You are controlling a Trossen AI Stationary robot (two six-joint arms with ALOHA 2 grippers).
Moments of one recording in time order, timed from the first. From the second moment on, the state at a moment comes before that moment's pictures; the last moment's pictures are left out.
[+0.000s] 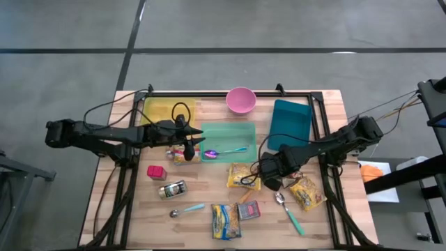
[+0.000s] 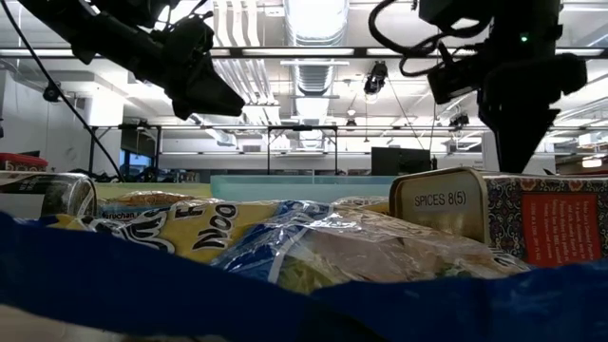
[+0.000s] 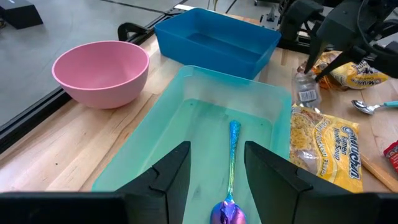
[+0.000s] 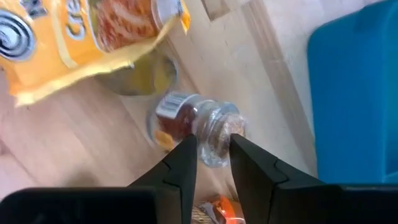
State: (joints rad) left arm 0.10 1.10 0.53 0.12 -0.16 -0.16; right arm 0.29 1.59 1.05 -1.02 0.17 0.80
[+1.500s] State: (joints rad) left arm 0.10 1.10 0.53 0.11 -0.16 -0.16; right arm 0.31 1.58 1.08 -1.01 0.19 0.91
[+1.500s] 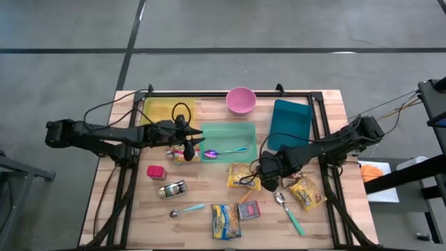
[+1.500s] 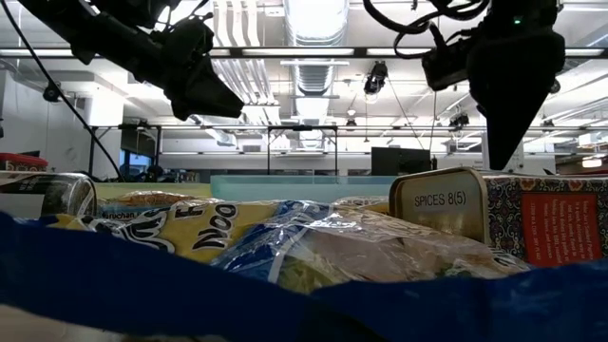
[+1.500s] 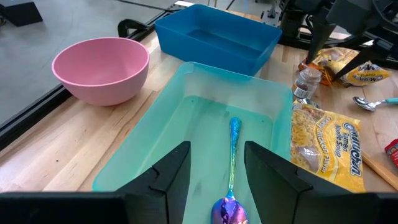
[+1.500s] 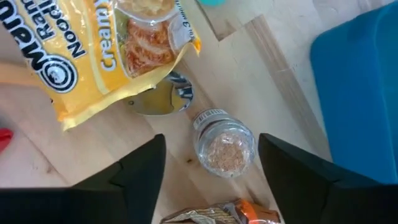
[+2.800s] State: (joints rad) left arm 0.10 1.10 0.53 0.11 -0.16 -0.18; right arm 0.22 1.58 0.98 -0.98 0.12 1.15
